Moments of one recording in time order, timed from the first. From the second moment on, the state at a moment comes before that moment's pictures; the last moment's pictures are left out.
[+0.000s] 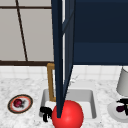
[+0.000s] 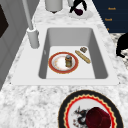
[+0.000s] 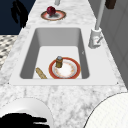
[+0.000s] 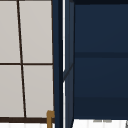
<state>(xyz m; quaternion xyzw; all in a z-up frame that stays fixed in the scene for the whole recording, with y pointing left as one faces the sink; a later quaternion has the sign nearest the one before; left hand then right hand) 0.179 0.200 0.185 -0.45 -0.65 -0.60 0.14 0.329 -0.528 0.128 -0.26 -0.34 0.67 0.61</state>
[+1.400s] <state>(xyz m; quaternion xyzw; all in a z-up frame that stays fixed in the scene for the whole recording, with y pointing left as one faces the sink) 0.179 0.200 0.185 -0.45 -0.65 -0.60 0.14 0.348 -0.535 0.125 -0.29 -0.45 0.62 0.57</state>
